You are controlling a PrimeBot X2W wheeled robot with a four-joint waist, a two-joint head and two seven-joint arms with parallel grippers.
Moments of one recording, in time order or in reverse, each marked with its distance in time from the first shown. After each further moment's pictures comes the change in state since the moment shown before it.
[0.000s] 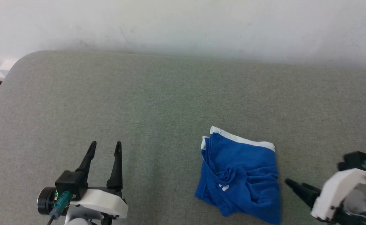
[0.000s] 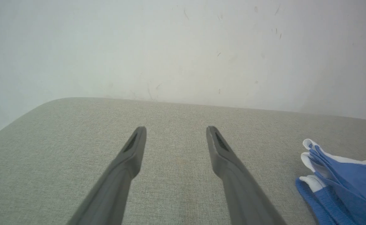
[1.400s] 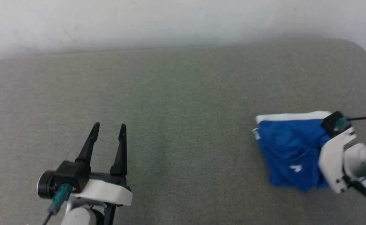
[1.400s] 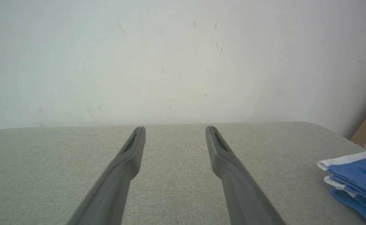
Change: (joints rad) left arm -0.028 -0.020 0.006 -0.104 0.034 -0.010 0.001; right arm -0.340 -0.473 0.579 0.188 -0.270 0.000 -0.161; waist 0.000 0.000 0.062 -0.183
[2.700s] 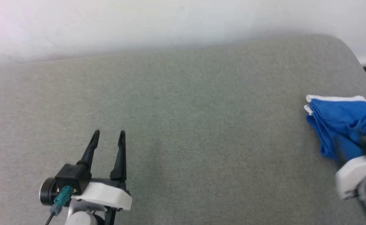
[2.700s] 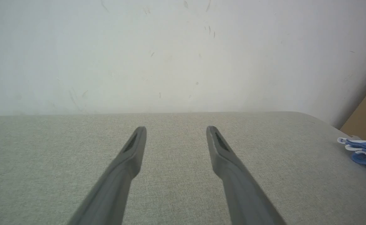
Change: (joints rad) left arm 0.002 -0.017 0.013 0.057 -0.008 -0.015 0.000; right arm 0.109 0.191 -0.405 0.236 -0.357 0.000 -0.710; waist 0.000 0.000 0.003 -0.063
